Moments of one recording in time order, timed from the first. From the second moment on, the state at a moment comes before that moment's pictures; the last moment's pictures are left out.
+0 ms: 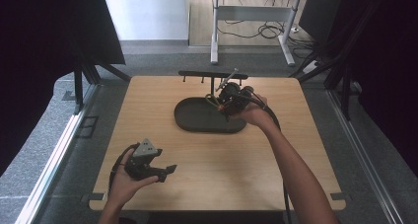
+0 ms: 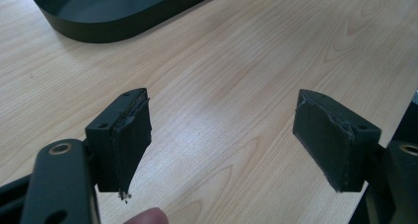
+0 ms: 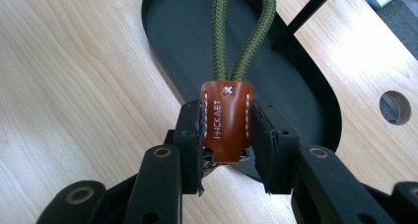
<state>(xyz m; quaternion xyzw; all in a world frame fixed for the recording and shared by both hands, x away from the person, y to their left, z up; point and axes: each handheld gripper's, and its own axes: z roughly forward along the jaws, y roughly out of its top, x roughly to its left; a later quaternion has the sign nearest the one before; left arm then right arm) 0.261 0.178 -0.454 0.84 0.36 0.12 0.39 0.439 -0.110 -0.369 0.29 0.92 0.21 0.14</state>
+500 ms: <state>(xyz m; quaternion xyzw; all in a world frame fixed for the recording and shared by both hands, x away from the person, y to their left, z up) 0.261 0.180 -0.453 0.84 0.36 0.12 0.39 0.454 -0.107 -0.375 0.29 0.93 0.21 0.13</state>
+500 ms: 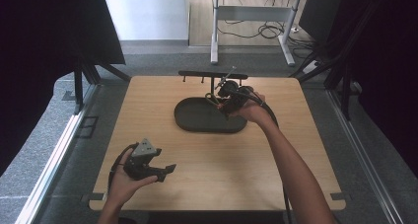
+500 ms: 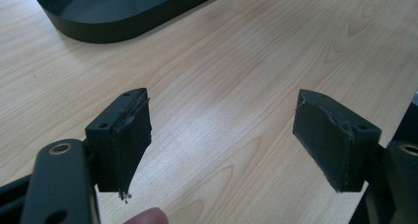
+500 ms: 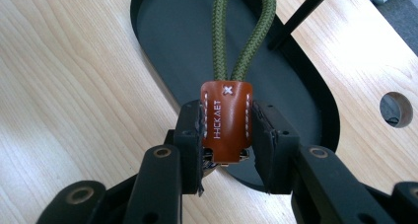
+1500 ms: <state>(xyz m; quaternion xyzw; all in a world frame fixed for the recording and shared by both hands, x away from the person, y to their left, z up) 0.262 0.184 -0.454 0.83 0.37 0.12 0.40 0.491 -0.108 -0.391 0.31 0.92 0.20 0.13</state>
